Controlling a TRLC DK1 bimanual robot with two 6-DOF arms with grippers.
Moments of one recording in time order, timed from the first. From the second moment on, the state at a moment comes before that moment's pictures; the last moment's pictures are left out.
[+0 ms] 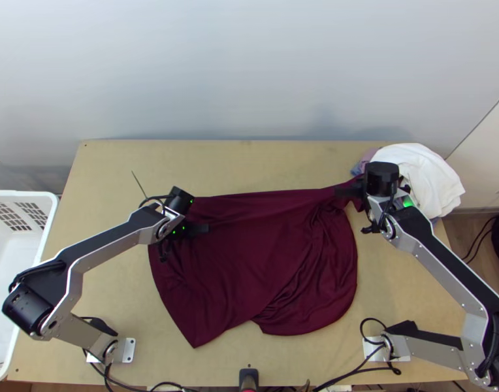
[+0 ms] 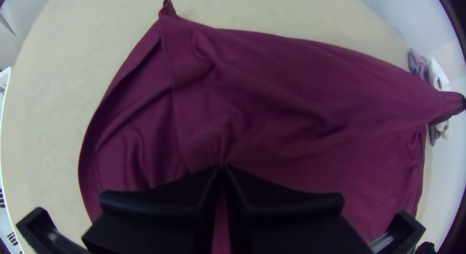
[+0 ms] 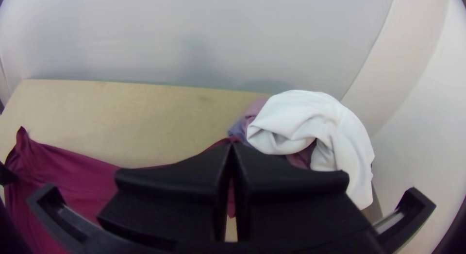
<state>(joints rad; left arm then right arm) -0.48 1.65 1.02 -0.51 -0.10 -0.54 0.32 1.33 0.98 -0.22 0.44 0.08</state>
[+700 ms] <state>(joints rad) -0.36 1.38 1.30 -0.67 -0.17 -0.50 0.29 1.26 1.19 -0.31 0.45 0.05</state>
